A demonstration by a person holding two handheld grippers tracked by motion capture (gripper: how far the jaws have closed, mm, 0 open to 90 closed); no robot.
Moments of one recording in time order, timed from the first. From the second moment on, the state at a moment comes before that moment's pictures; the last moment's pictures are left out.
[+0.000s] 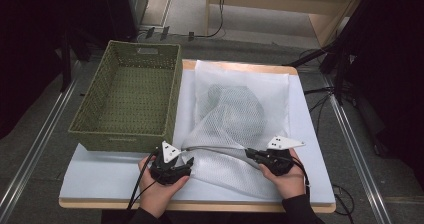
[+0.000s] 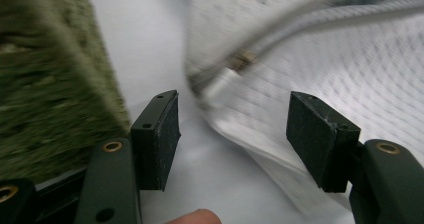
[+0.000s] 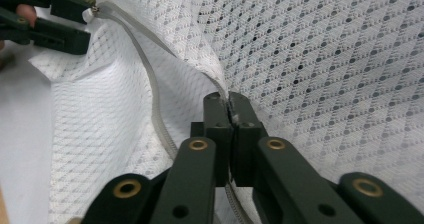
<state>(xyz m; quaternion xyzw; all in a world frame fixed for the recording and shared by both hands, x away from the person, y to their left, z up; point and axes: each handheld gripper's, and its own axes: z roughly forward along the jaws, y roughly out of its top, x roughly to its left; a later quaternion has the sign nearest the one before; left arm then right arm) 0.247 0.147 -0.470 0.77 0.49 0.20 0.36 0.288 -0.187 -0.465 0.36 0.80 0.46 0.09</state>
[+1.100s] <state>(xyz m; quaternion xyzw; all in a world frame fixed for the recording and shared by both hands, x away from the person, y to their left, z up) 0.237 0.160 -0.468 0.81 0.43 0.10 0.38 0.267 -0.283 -0.475 0.55 0.71 0.39 0.20</state>
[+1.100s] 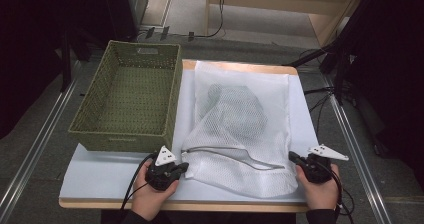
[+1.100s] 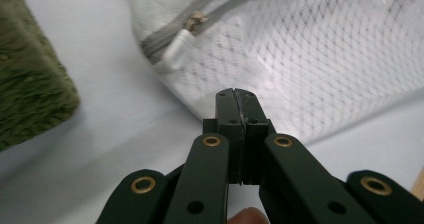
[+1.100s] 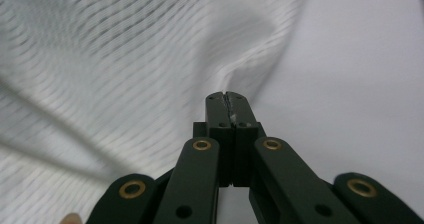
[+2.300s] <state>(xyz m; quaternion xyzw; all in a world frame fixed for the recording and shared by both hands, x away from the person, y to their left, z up) 0.241 0.173 -0.468 0.81 0.44 0.09 0.37 0.277 -0.312 -0.489 0.59 0.67 0.41 0.18</state>
